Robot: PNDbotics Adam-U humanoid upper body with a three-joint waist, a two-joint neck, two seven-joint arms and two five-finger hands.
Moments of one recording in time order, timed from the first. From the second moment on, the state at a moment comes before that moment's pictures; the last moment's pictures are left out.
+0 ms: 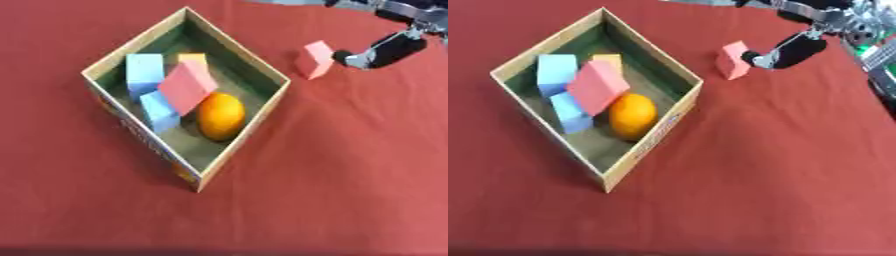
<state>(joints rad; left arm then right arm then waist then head) -0.38 0.44 0.13 -1.98 0.10 -0.37 0.29 -0.68 -0.92 0.22 -1.51 0.46 -0.23 0.43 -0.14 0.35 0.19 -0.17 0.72</state>
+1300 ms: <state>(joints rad) -0.38 0.44 0.13 -1.98 0.09 -0.37 0.29 -0.77 -0.89 0.23 -1.32 0.55 -0.34 0.43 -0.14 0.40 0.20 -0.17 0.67</state>
